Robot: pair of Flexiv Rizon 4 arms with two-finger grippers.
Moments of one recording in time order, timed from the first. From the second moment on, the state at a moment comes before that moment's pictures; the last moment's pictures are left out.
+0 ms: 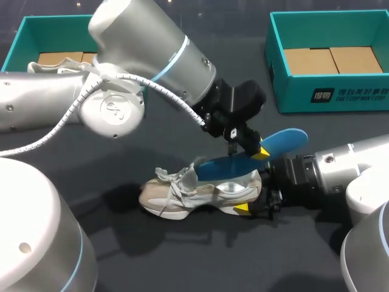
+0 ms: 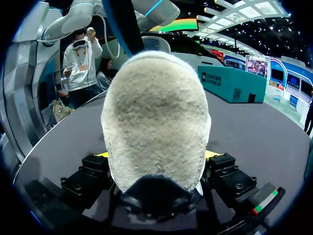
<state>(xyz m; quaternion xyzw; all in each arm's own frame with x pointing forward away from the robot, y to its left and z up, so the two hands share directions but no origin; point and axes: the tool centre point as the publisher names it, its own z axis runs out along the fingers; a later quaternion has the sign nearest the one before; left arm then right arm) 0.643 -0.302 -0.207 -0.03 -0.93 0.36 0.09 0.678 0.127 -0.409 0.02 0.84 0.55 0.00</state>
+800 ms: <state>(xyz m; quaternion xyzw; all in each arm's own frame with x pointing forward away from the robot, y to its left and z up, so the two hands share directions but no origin) 0.620 -0.308 -0.112 0.00 -0.87 0.49 0.06 0.679 0.127 -0.409 0.02 0.84 0.55 0.00</state>
